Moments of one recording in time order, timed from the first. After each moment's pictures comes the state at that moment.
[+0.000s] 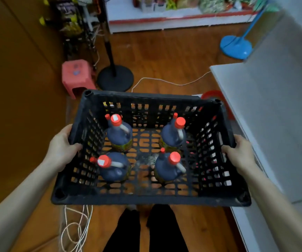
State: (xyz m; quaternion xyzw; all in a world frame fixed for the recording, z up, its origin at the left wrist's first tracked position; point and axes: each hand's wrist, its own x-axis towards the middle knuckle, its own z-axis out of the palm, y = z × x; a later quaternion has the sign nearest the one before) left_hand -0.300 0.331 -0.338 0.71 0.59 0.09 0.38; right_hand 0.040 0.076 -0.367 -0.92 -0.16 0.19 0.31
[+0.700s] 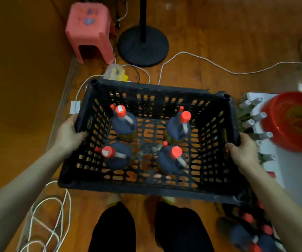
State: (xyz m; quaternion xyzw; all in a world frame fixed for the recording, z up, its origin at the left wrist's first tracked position) left_hand -0.251 0.502 -0.696 0.63 0.69 0.09 0.35; right_hand 0.118 0.314 -0.720 -0.91 -0.23 0.23 0.26
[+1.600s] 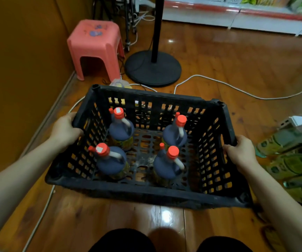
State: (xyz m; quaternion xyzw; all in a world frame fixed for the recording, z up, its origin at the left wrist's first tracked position) left_hand -0.265 0.648 -0.912 0.65 0.68 0.16 0.29; right_hand 0.118 0.462 -0.926 -0.89 -0.30 0.20 0.27
